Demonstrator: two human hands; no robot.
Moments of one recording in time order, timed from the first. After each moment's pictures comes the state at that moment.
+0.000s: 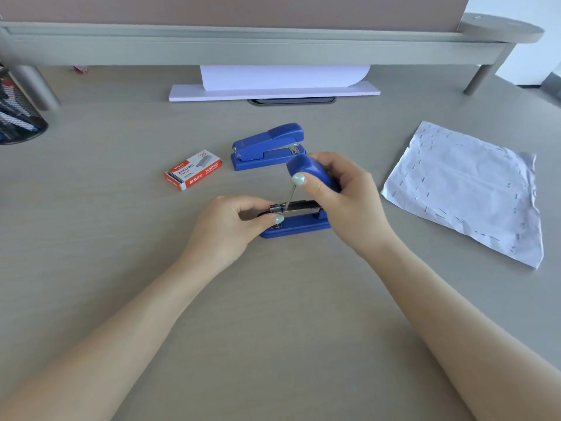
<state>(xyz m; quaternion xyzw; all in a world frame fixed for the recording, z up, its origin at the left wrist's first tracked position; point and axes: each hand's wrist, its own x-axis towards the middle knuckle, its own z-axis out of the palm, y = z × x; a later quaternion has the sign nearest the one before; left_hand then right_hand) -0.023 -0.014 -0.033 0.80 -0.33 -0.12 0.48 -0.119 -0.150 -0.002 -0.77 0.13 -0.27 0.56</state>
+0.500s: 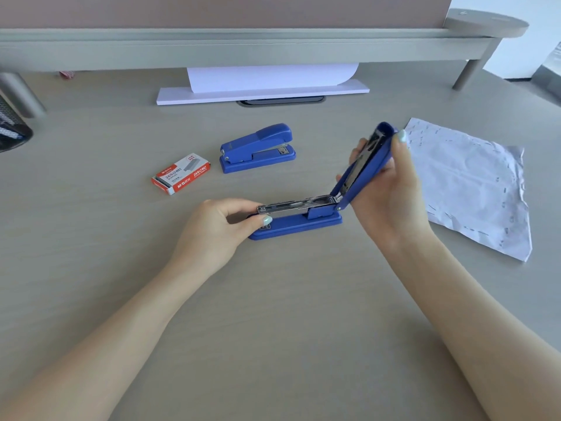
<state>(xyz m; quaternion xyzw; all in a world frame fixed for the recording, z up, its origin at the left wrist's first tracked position) -0.025 -0.013 -0.032 0.81 -0.32 -0.12 0.48 -0.135 -0.198 -0.007 -0.39 0.16 -0.33 0.85</state>
